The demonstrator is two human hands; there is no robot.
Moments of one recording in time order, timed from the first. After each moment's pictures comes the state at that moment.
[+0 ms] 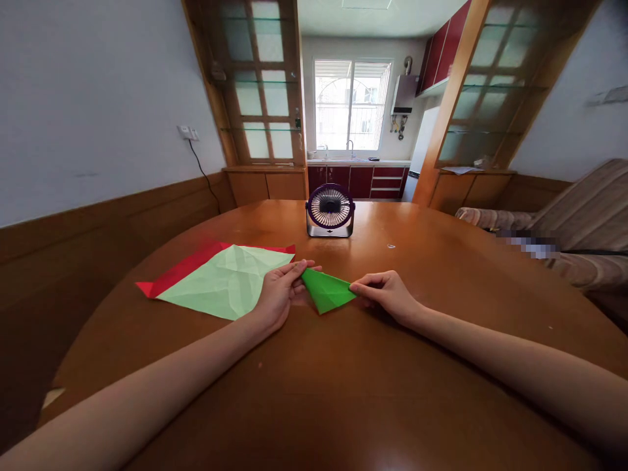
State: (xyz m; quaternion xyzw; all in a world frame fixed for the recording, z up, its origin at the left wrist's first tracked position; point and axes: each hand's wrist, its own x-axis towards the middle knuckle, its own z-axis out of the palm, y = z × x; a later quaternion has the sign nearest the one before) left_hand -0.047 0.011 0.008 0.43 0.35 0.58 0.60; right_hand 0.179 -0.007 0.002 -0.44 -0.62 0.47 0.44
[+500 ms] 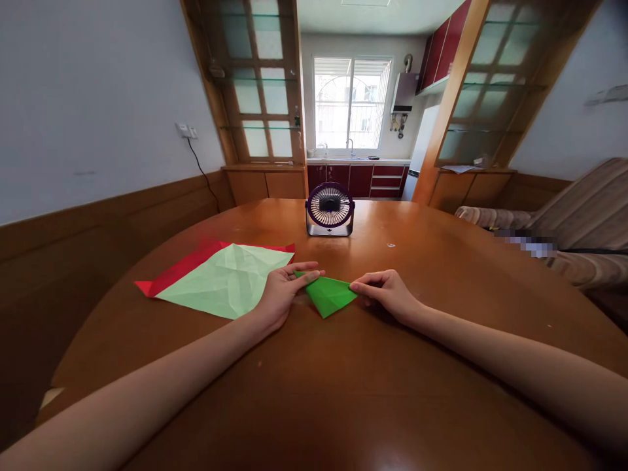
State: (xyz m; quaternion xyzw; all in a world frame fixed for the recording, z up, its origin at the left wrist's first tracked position) left_hand -0.046 0.008 0.007 0.47 0.37 0.54 0.59; right_hand 0.179 -0.008 0.001 -0.43 -0.63 0.47 0.43
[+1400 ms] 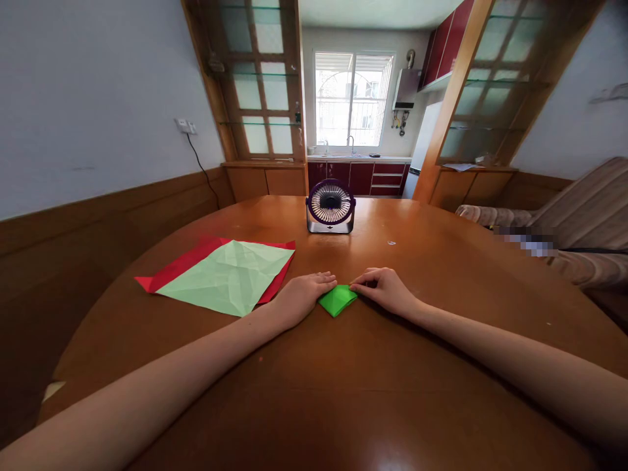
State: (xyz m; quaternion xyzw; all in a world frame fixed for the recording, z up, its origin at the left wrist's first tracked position) left_hand -0.049 0.030 -0.015 0.89 0.32 0.26 0.19; right_hand 0.189 0.010 -0.005 -0.44 -0.80 0.22 0.35
